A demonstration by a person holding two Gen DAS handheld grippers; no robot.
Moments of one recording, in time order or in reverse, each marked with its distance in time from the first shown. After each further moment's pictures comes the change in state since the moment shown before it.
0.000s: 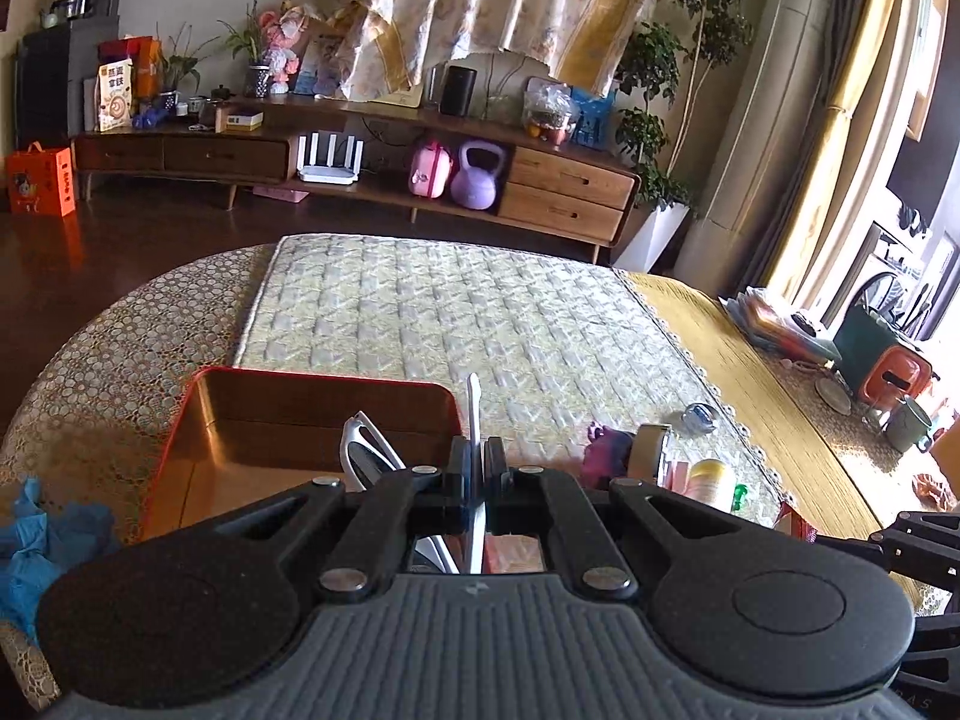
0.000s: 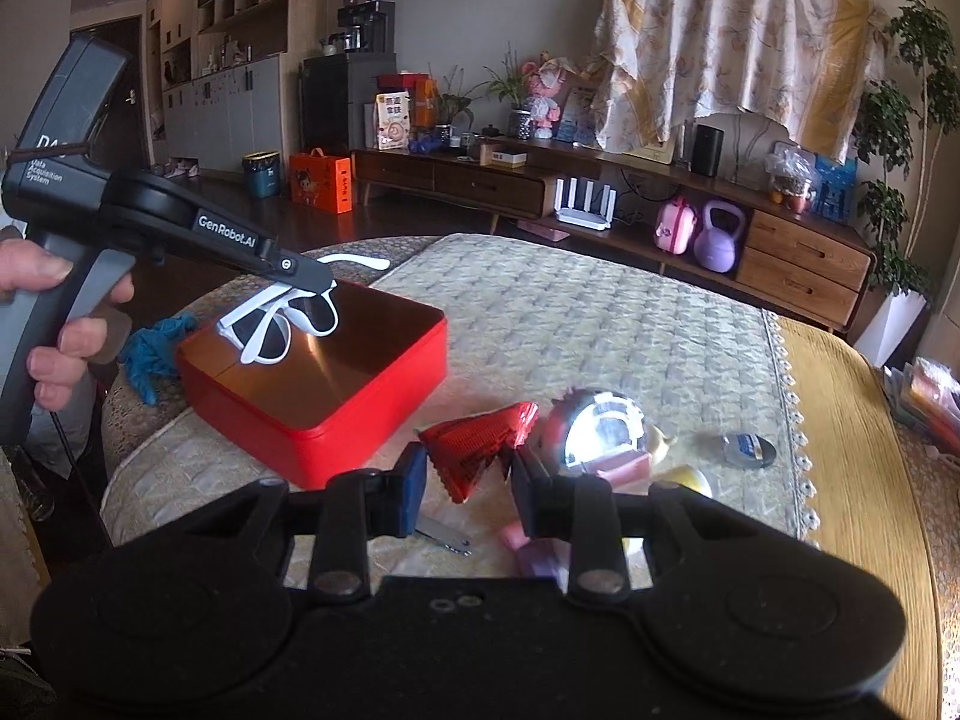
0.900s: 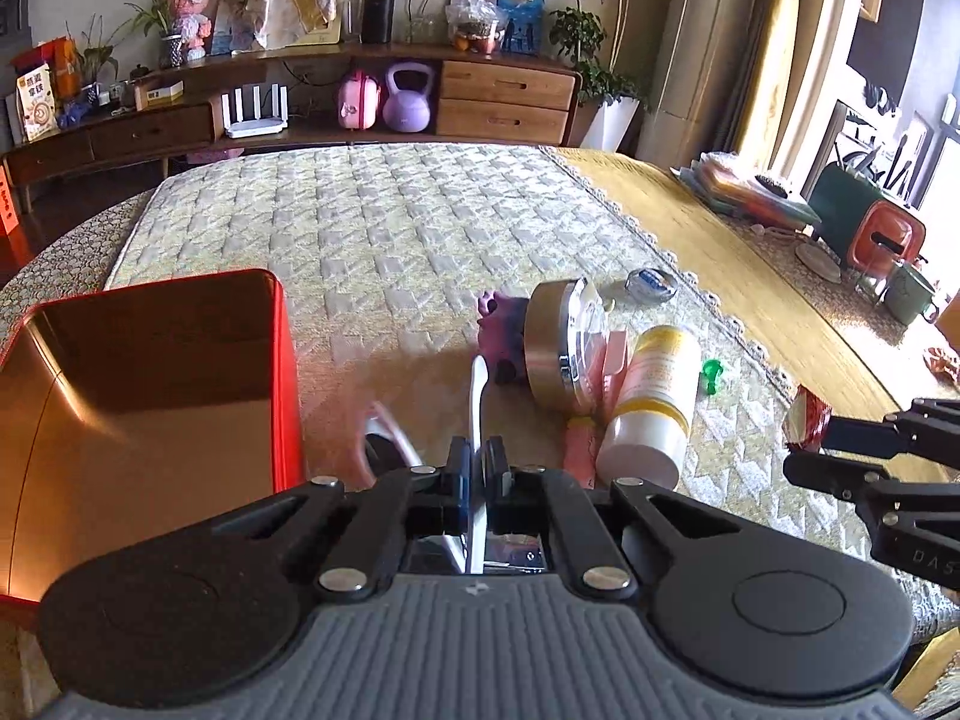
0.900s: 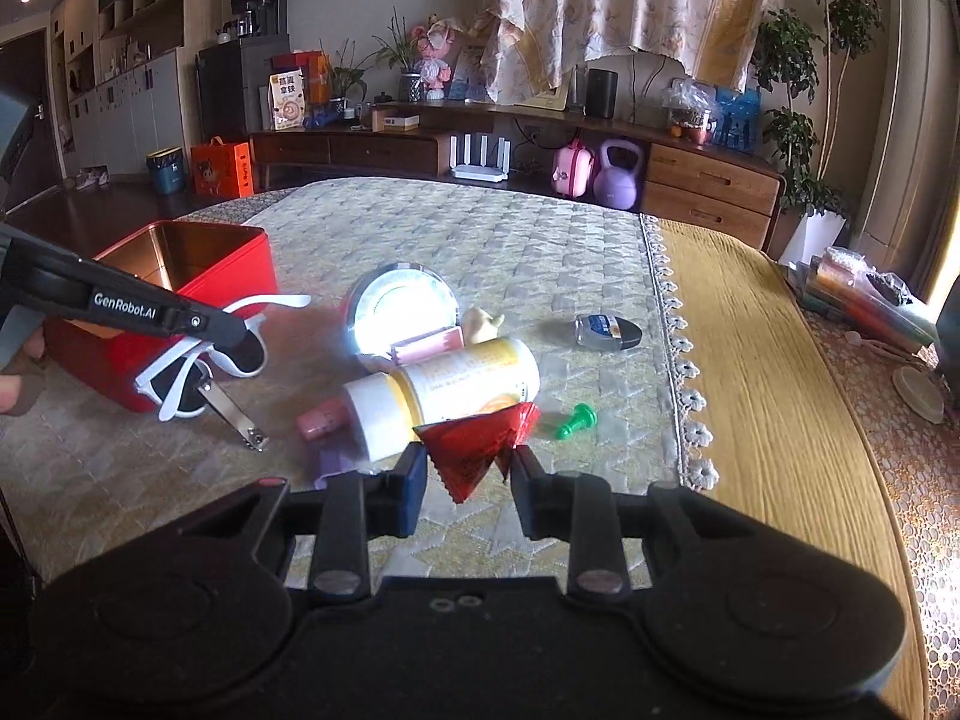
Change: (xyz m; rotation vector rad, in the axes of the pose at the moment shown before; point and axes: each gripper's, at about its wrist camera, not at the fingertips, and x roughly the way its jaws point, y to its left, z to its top) left arm 0.069 -0.082 -0.052 0.156 0.140 -0.039; right arm 0.000 -0.090 -0.072 0.133 0.047 -0.150
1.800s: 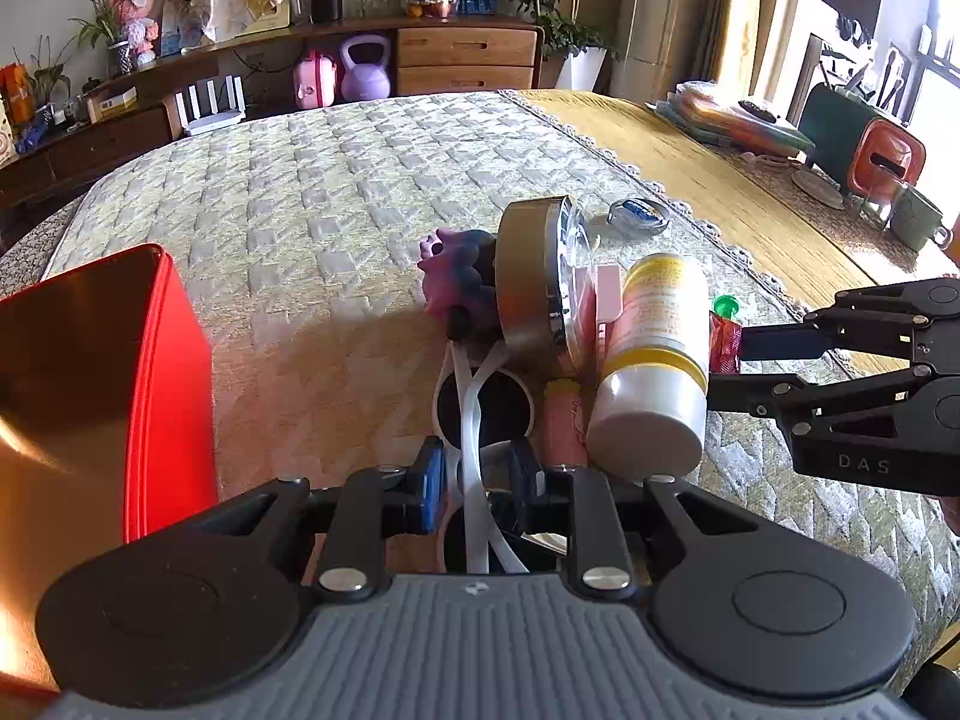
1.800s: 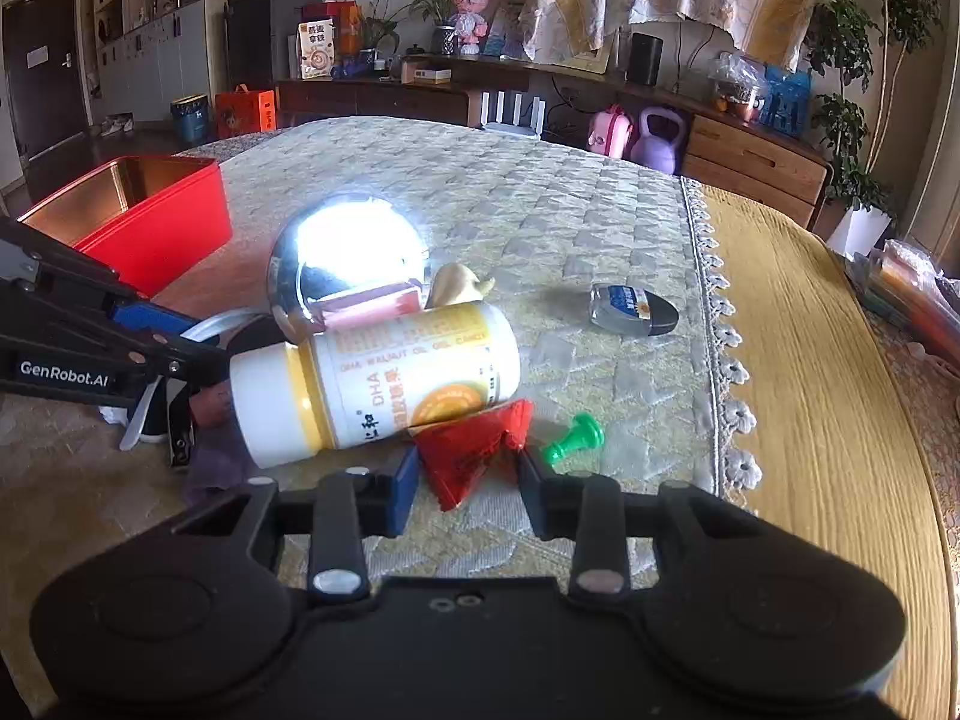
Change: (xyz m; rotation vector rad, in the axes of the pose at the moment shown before) left arm 0.060 -0.021 -0.011 0.117 0.066 -0.007; right arm 0.079 -0.028 0.003 -0.076 0.084 0.055
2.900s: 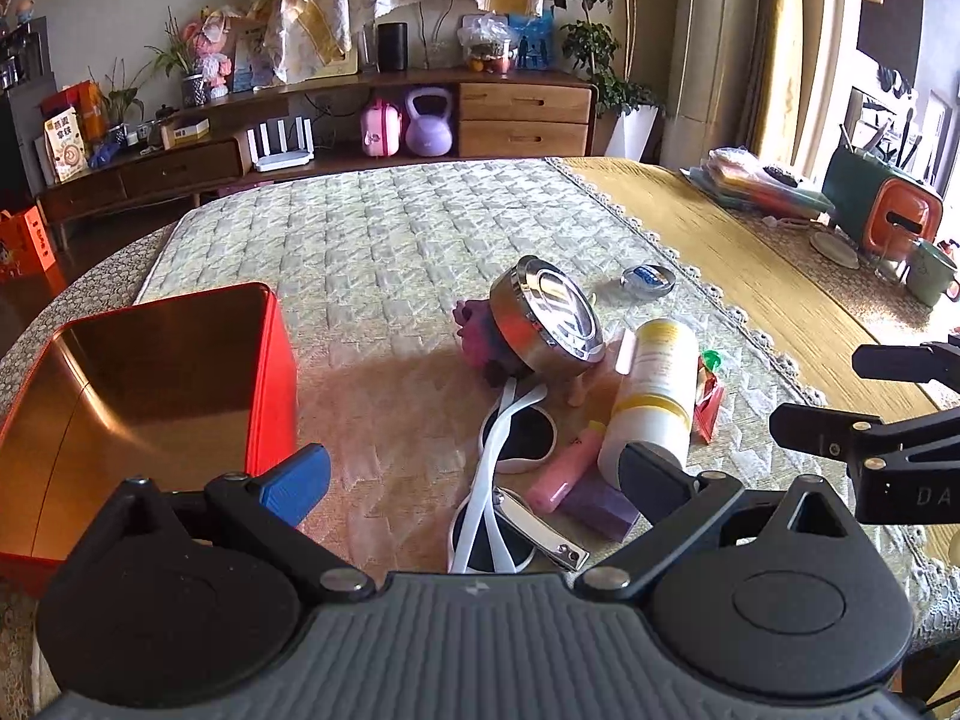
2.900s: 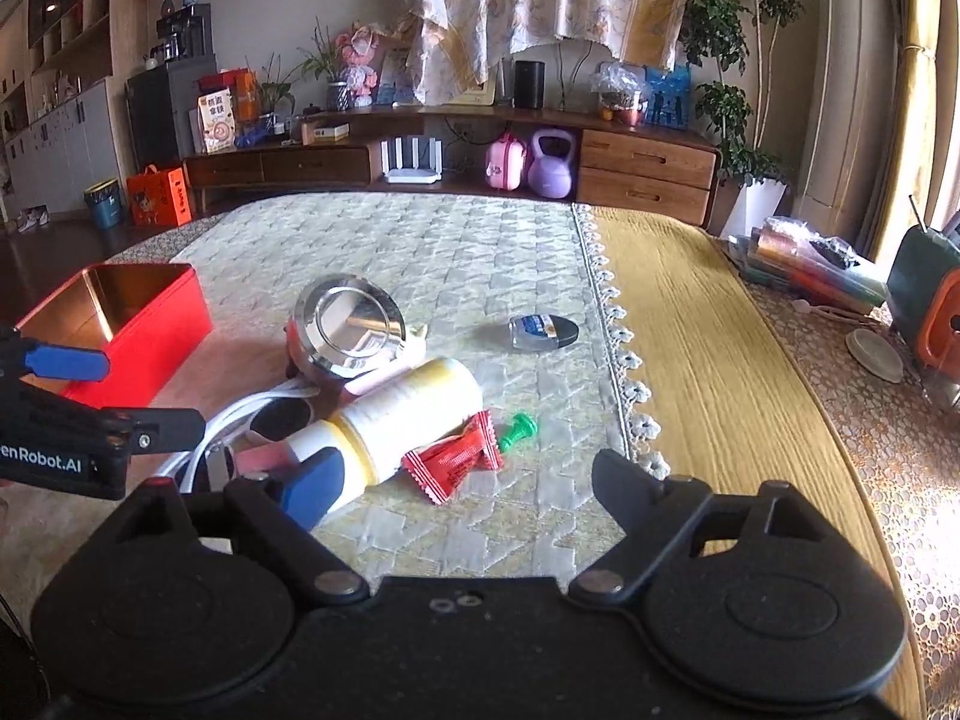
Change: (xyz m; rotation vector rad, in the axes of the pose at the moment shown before) left arm -0.063 -0.018 -0.008 -0.060 -0.100 0.118; right arm -0.065 0.010 -0.003 0.185 -0.064 -0.134
